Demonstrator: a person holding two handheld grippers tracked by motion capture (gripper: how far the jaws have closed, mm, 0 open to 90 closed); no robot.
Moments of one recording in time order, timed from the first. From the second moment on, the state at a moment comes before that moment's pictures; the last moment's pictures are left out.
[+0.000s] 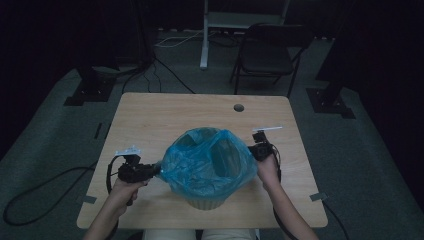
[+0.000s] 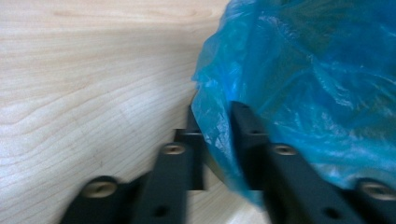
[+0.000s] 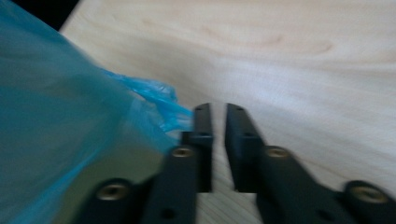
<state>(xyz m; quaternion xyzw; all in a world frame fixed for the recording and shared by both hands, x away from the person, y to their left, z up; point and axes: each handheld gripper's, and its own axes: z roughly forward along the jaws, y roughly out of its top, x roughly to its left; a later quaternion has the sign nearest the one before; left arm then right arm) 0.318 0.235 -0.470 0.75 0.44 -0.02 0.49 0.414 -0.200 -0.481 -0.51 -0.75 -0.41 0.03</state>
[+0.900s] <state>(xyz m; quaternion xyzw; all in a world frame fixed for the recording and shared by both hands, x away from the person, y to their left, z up) 0.308 0.211 -0.367 0.78 0.32 0.00 0.54 0.363 -0.200 -0.355 -0.38 -0.72 -0.57 0.06</state>
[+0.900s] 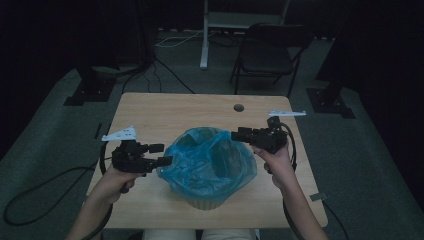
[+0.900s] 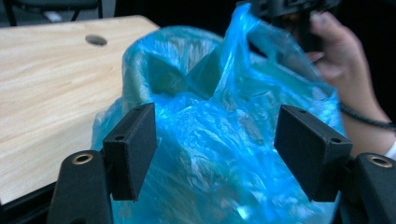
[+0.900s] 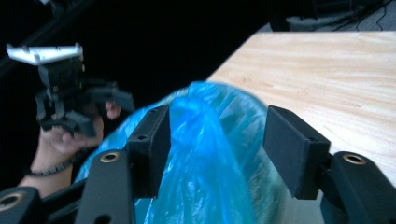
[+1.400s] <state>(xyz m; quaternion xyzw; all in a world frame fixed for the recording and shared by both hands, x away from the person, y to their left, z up) 0.307 0.206 -0.365 0.80 0.30 0.01 0.52 0.344 -0.196 -0.331 -0.32 -0.74 -0.59 0.03</state>
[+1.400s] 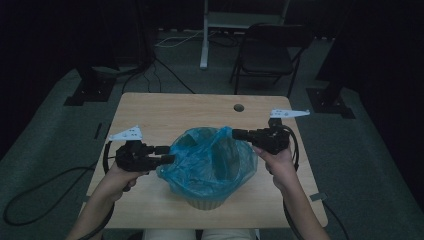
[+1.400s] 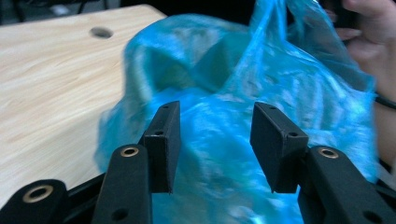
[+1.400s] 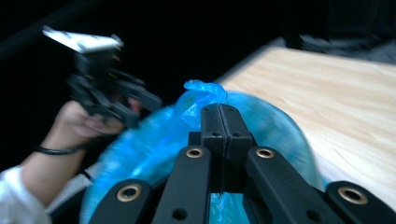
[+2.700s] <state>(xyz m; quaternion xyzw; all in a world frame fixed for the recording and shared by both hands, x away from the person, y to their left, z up) 0.237 0.207 -0.439 0.82 0.27 -0.04 0.51 0.258 -0.239 -0.452 -0.35 -0.72 -0.57 0.17</state>
